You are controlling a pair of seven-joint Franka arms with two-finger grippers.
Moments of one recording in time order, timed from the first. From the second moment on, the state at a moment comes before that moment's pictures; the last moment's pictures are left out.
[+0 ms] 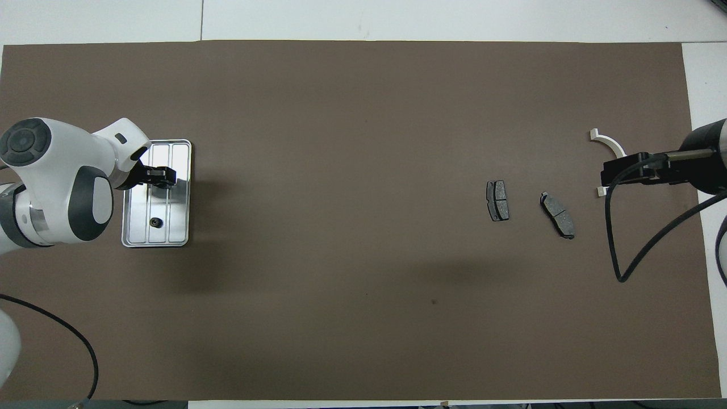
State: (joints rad) left arm -0.04 0.30 0.04 -2.00 -0.01 2.35 0.08; right arm 0.01 -0.07 0.04 -1.65 0.01 1.62 0.05
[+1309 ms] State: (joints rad) left arm 0.01 0.02 0.02 -1.61 -0.01 1.63 0.08; right arm 0.01 -0.07 0.05 -1.66 0.01 1.63 0.04
